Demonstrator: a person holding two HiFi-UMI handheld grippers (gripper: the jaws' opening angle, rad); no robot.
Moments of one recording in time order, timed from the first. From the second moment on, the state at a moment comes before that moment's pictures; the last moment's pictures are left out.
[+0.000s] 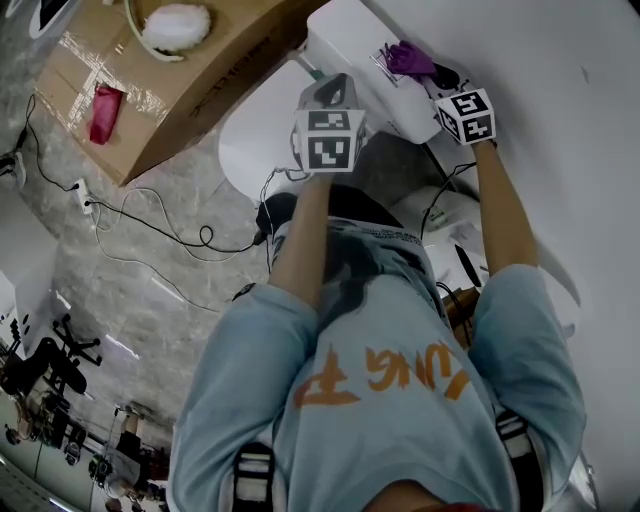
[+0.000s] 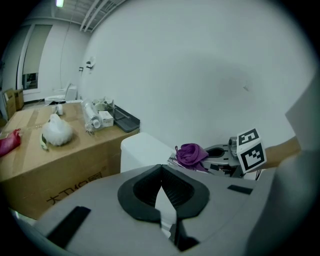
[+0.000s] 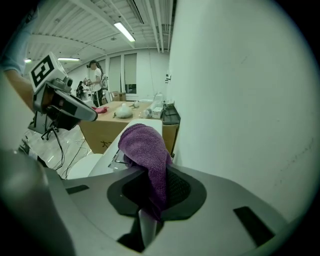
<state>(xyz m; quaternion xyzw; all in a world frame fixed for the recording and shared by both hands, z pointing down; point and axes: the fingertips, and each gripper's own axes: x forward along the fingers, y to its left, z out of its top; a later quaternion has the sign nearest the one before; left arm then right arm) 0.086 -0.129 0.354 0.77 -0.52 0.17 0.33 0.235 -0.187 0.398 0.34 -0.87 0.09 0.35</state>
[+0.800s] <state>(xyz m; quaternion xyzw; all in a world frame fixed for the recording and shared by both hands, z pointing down) 0.101 -0.106 0.353 0.79 -0.49 0.18 0.33 0.303 -0.113 0.398 0.42 -0.83 0.13 0.35</state>
